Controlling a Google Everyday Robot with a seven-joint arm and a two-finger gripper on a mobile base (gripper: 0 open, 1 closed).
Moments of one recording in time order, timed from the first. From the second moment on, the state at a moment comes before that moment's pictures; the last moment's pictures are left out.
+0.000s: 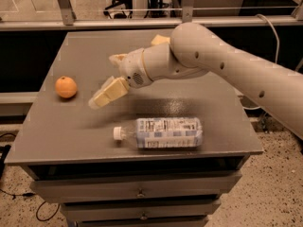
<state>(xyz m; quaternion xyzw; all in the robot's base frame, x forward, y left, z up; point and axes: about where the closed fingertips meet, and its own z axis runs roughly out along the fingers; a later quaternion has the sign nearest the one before) 0.579 0.121 0.878 -0.55 0.63 0.34 0.42</state>
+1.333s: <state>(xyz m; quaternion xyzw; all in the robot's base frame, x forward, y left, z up) 0.595 0.216 0.857 -0.57 0.58 0.40 0.43</state>
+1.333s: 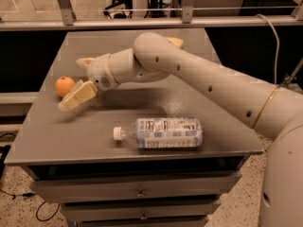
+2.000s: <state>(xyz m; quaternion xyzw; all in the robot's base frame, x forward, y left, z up) 0.593 0.225 0.847 -0.56 0.58 0.41 0.43</state>
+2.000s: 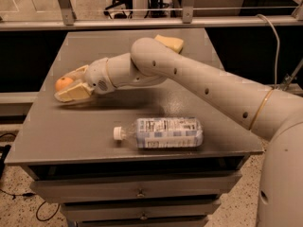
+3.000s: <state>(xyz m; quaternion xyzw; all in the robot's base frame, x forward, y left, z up) 0.613 0.094 0.900 -0.51 0.63 0.31 0.50</state>
